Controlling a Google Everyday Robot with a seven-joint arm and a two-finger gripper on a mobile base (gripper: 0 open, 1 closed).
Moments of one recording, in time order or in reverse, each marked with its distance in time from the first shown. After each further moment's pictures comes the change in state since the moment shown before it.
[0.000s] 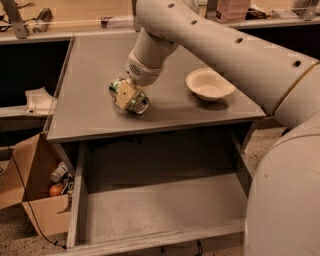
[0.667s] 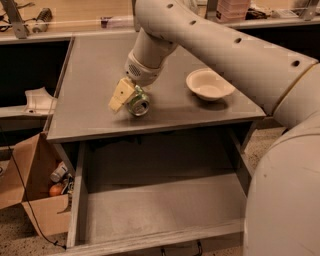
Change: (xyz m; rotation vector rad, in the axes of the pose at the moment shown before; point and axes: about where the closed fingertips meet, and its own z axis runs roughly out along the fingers) arm 0.000 0.000 0.000 0.000 0.000 0.000
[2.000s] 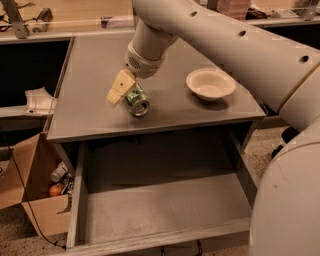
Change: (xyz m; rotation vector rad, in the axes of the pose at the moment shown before) arm -0.009 -0.006 -0.024 0.083 -0.019 -0.007
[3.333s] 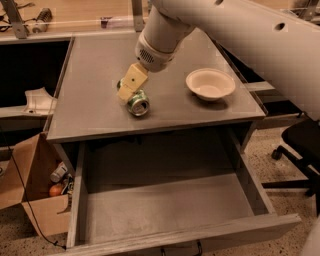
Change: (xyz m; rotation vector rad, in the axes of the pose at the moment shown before) arm 0.016 0.001 -0.050 0.077 -0.035 -0.081
